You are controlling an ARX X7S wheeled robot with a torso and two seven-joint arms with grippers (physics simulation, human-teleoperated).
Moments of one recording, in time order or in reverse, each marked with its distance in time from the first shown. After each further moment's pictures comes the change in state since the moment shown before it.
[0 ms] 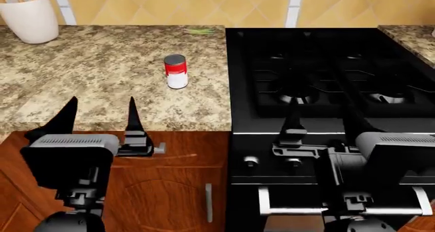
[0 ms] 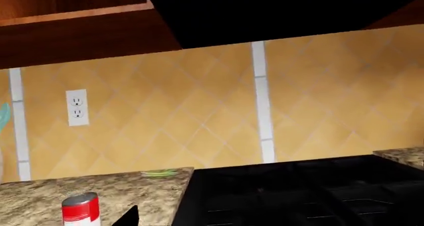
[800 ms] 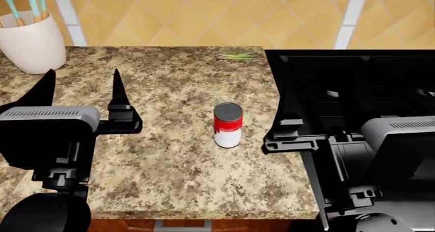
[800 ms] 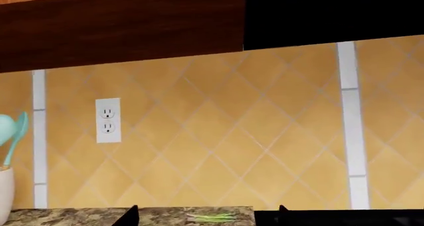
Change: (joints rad) left arm -0.144 -0.054 -0.016 0.135 -0.060 -0.214 -0.058; right arm 0.115 0.058 -0.035 -0.158 0.110 0.198 0.069
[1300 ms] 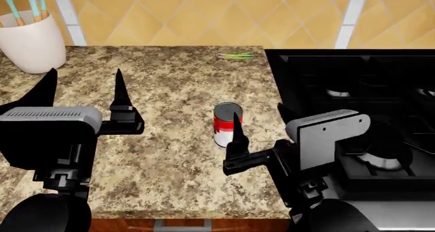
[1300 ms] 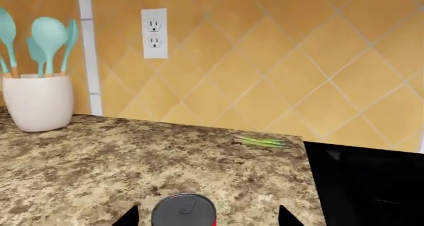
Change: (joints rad) left arm 0.005 -0.019 0.019 0.009 -0.012 0.004 -0.016; right arm 0.065 0.019 -0.169 0.115 0.065 0.195 0.017
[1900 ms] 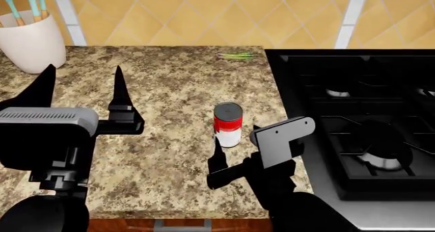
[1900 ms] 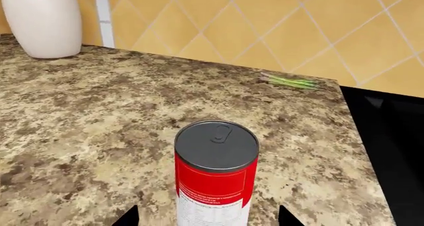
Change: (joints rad) left arm 0.000 -0.019 0.003 0.021 -0.033 0.015 -0.006; right arm 0.040 -0.001 -0.135 0.206 -0.009 0.031 0.002
